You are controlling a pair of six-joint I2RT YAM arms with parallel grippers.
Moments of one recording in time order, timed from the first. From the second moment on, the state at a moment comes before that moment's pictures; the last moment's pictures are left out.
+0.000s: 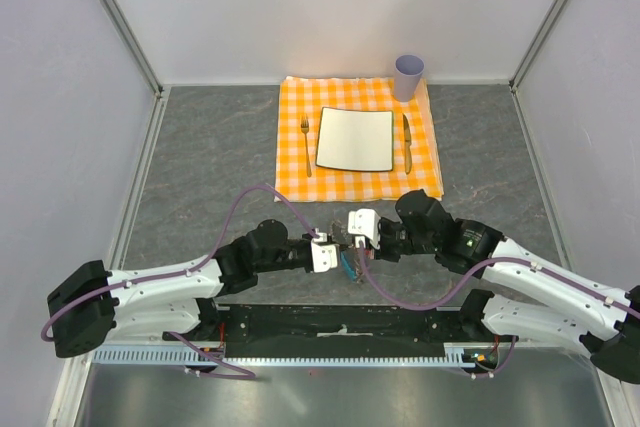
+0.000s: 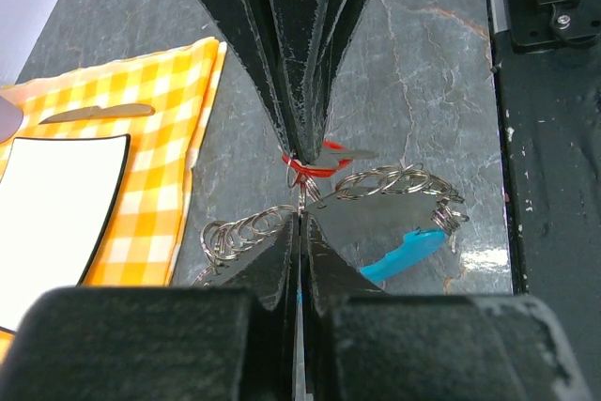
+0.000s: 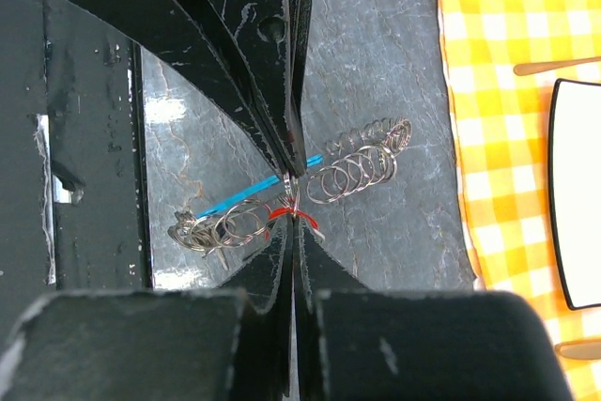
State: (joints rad) left arm -1.08 1.04 0.42 0.40 0.26 0.47; right arm 0.95 0.93 0.78 -0.46 -0.31 -0.47
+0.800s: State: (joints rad) left arm -1.08 0.97 0.43 0.34 -0.13 0.52; right arm 0.95 0.84 0.78 -0.47 -0.07 -0.47
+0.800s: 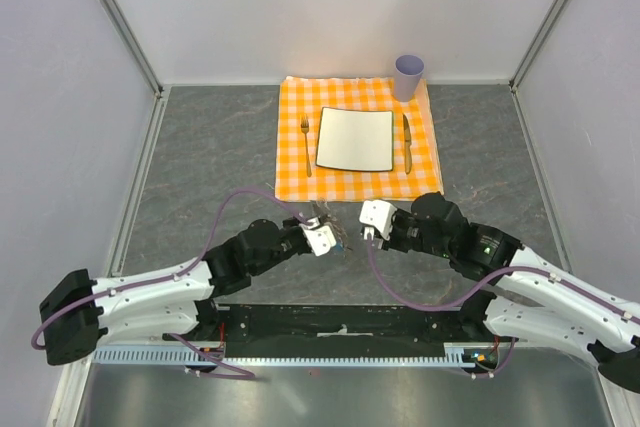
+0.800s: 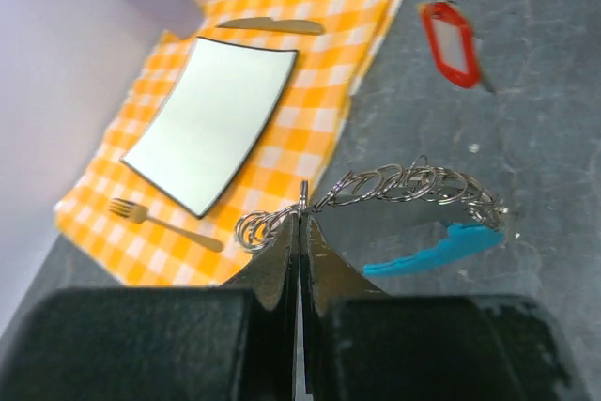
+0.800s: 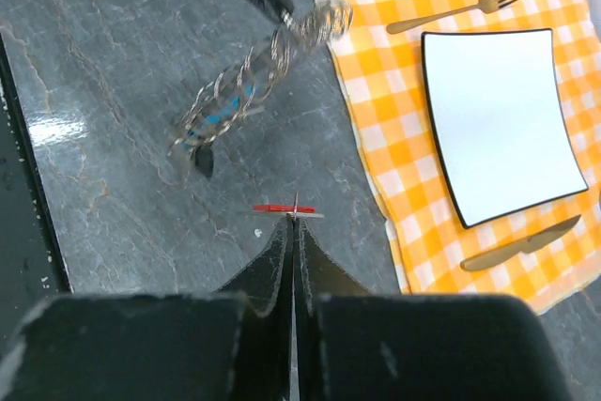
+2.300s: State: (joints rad) left arm -1.07 1.06 0.43 0.41 0.24 0.50; right arm 0.95 0.92 0.77 -0.45 -0.20 -0.46
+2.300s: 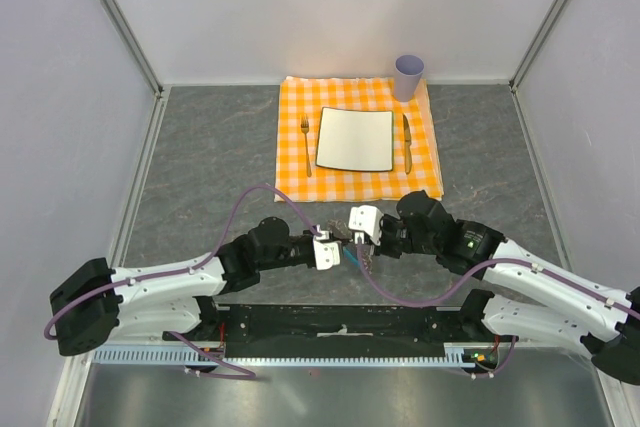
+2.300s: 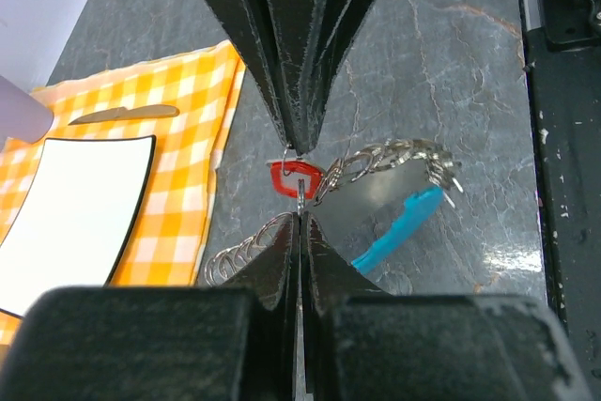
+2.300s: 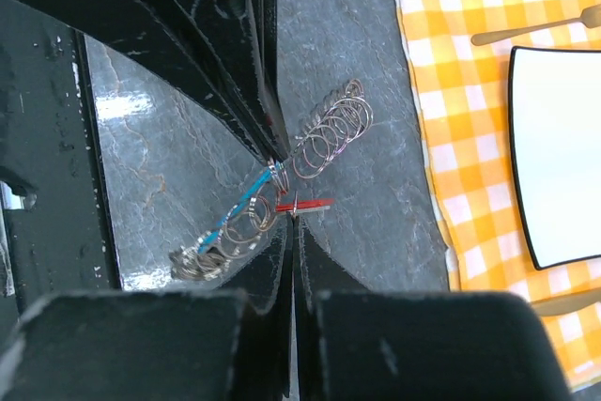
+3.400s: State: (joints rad) left arm -1.07 1.09 0.43 0.45 0.23 0.48; right arm 0.95 0.90 0.77 -0.45 -0.23 -0.46
